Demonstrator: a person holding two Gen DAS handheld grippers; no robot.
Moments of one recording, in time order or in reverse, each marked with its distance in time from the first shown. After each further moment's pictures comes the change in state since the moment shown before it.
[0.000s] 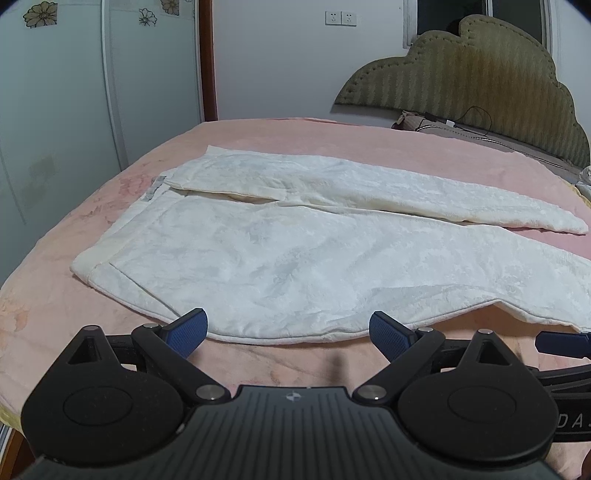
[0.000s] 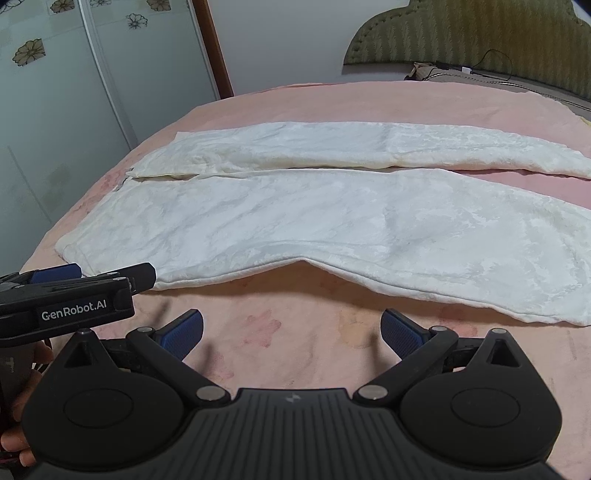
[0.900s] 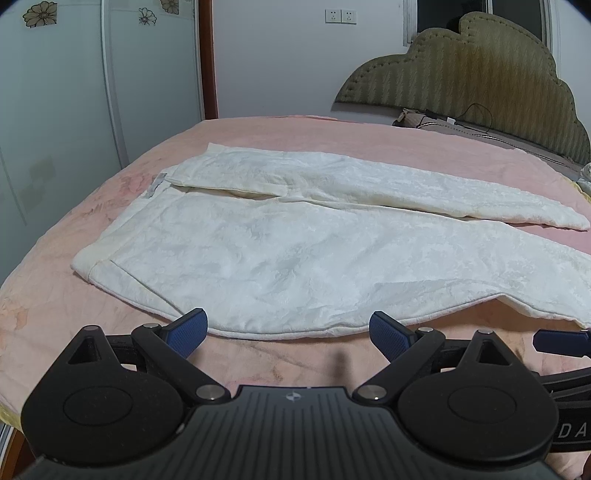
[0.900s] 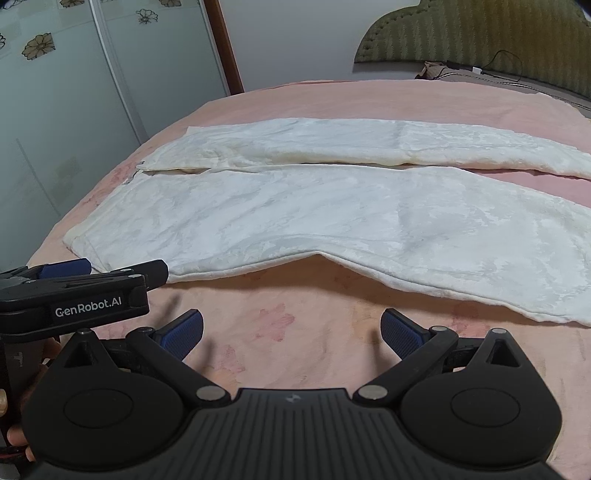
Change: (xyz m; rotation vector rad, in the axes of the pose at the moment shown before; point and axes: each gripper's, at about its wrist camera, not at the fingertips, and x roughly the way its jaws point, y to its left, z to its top) left arm 0.002 -0.001 -0.003 0.003 0.003 0.003; right arm 0.001 0.006 -0.002 -0.014 0.005 0.024
